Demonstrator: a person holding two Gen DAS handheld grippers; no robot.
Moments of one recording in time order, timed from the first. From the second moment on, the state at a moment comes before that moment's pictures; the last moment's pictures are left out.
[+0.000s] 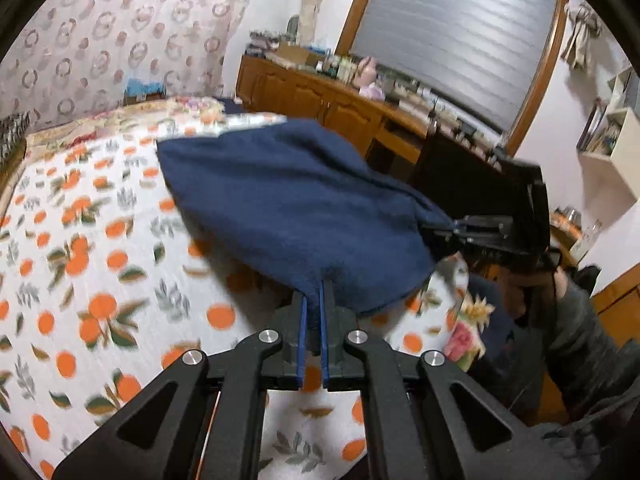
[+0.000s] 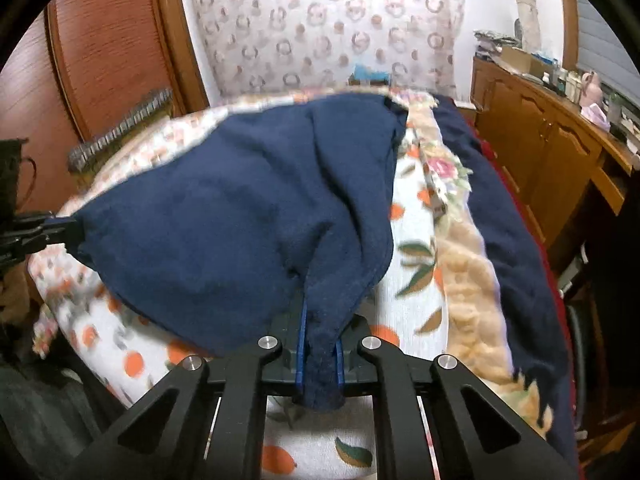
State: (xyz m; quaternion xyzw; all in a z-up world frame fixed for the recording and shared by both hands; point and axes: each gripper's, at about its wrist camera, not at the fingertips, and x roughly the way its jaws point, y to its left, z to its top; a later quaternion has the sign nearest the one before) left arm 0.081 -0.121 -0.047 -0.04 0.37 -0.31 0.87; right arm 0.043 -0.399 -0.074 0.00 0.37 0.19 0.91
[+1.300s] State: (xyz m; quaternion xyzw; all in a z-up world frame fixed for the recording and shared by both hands) left arm 0.283 -0.107 -0.050 -0.03 0.38 -0.21 0.90; right arm 0.208 -0.377 -0.002 -0.01 0.32 0.21 0.92
